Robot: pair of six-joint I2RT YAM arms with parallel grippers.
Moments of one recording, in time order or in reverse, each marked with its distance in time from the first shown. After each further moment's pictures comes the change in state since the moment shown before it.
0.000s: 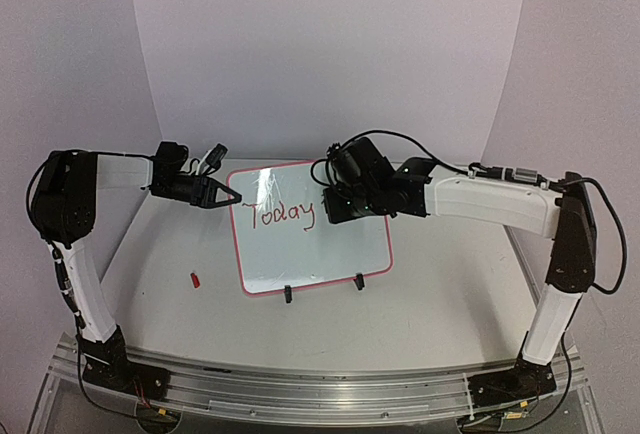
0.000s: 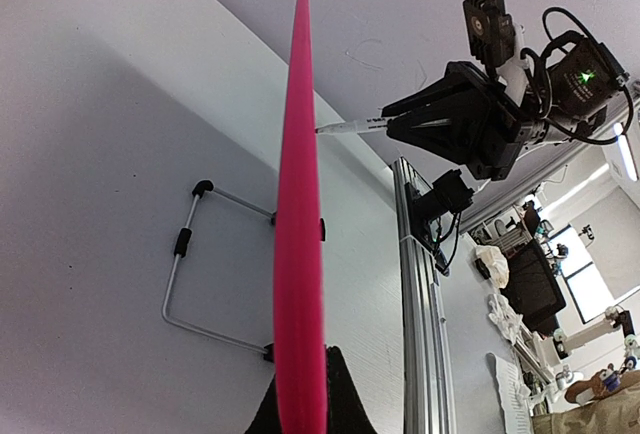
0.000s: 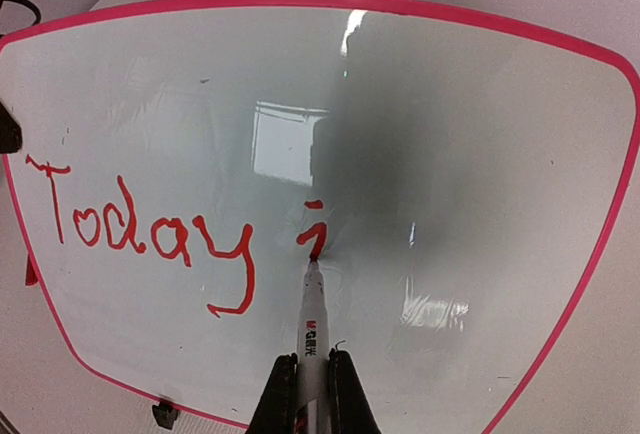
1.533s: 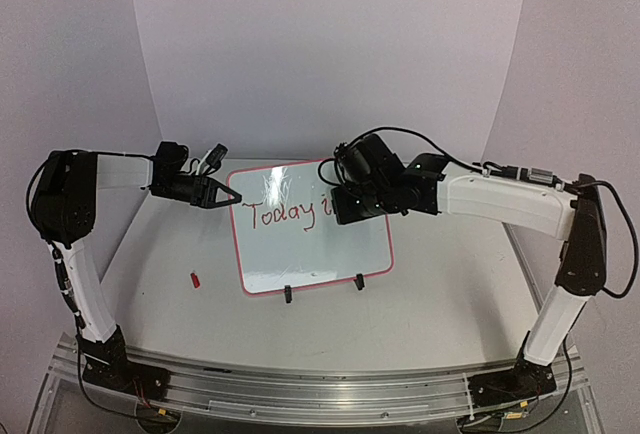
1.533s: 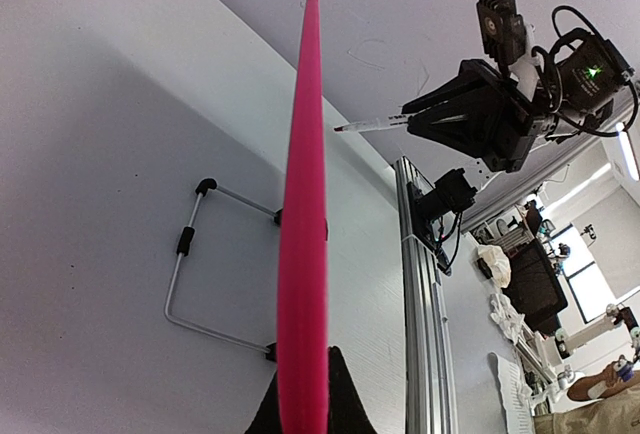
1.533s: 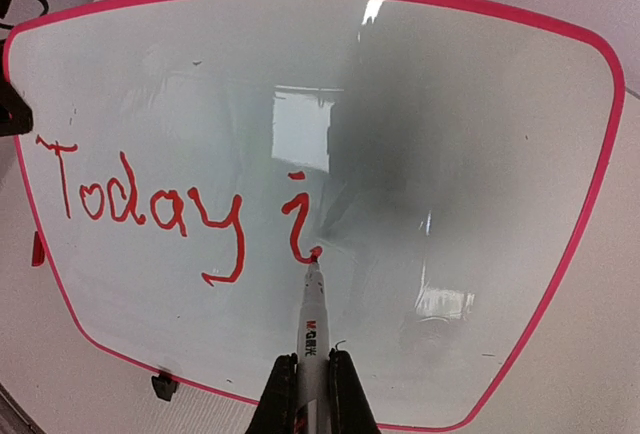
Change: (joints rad) left arm 0.000 0.000 0.000 0.001 -0.006 0.000; right arm 0.000 -0.060 -0.021 -0.065 -0.022 0.010
